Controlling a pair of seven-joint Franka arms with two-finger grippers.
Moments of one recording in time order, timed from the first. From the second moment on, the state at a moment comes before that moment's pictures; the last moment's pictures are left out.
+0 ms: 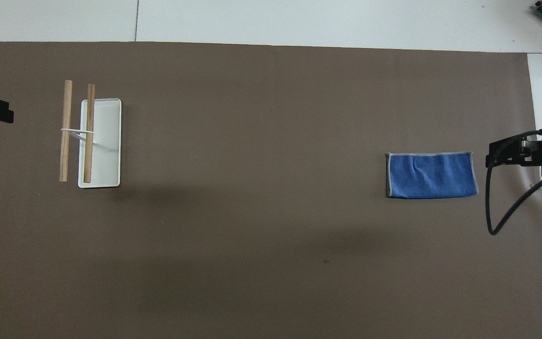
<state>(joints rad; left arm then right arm) 0.13 0.11 -0.09 -1.50 0.04 1.72 0.09 0.02 -0.03 -0.04 -1.59 -0.02 1.53 0.16</state>
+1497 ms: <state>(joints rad) 0.13 0.11 -0.09 -1.50 0.04 1.72 0.09 0.02 -0.03 -0.04 -1.60 -0.02 1.53 0.16</state>
